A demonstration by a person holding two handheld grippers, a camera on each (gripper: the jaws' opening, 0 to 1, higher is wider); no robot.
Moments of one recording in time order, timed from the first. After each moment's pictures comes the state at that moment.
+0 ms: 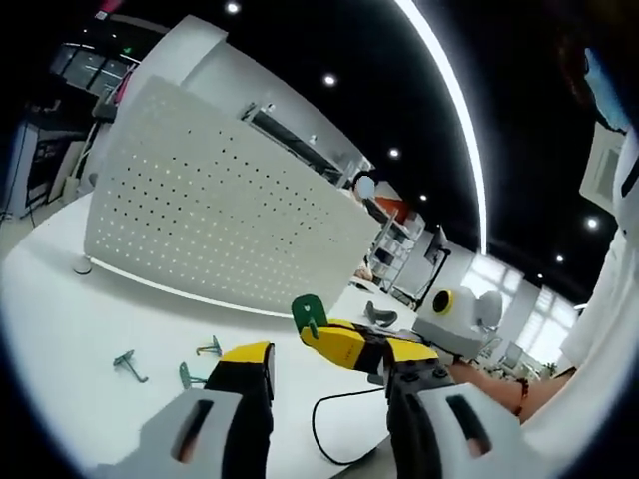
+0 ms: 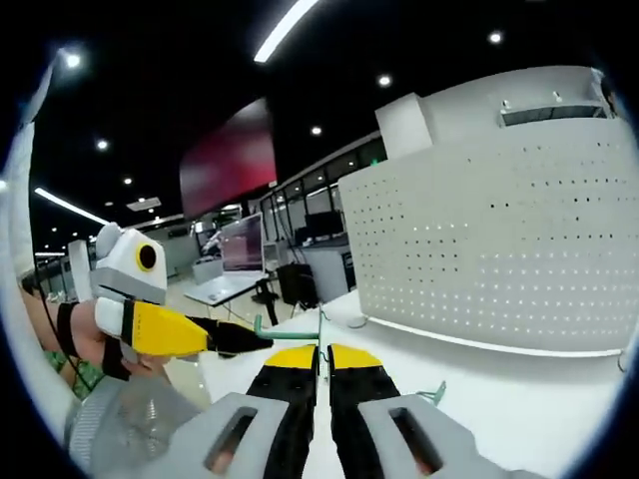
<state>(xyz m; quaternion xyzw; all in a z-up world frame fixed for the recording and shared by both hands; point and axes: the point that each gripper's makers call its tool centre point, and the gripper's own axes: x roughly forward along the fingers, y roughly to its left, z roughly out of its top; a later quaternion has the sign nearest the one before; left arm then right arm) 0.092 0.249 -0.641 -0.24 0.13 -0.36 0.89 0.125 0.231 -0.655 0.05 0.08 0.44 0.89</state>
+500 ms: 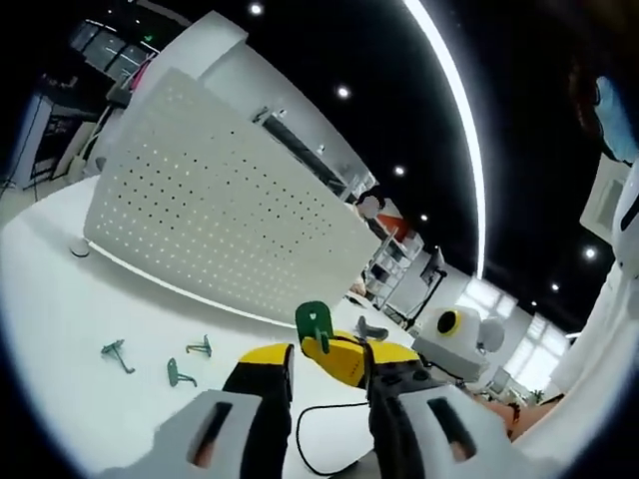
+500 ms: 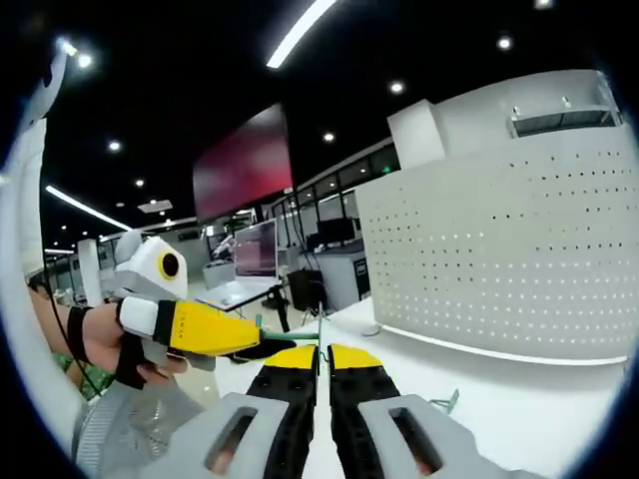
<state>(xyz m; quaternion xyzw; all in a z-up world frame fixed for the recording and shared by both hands) 0.096 0.250 -0.635 -0.30 0.12 -0.35 0.88 0.115 0.241 -0.645 0.06 0.06 0.46 0.88</state>
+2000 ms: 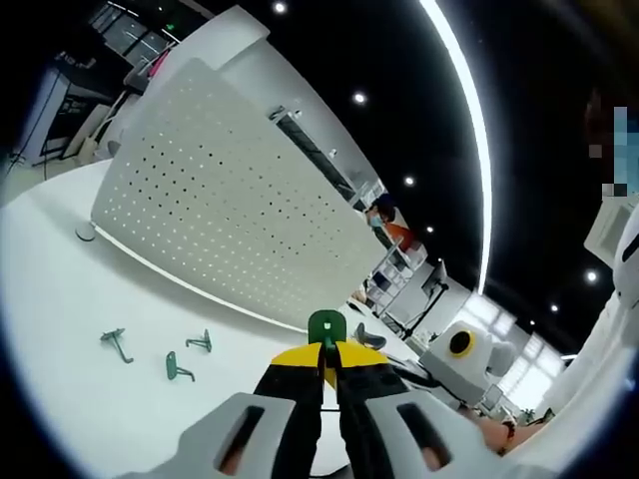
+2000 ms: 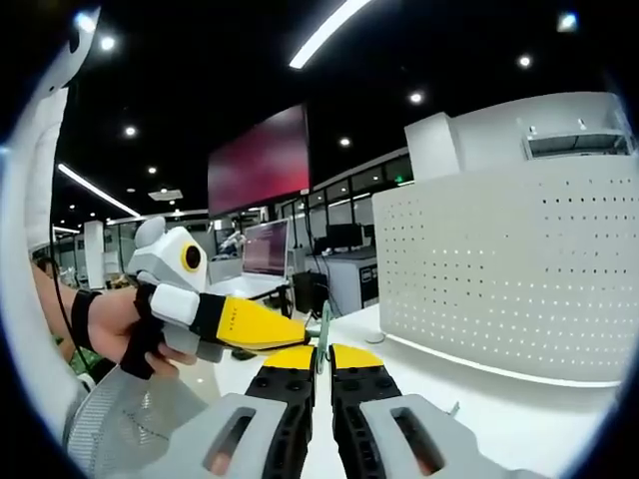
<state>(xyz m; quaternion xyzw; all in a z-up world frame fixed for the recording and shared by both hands) 0.099 0.258 -0.635 -0.33 0.13 -0.33 0.88 0.104 0.251 -0.641 0.02 0.03 0.47 0.88</state>
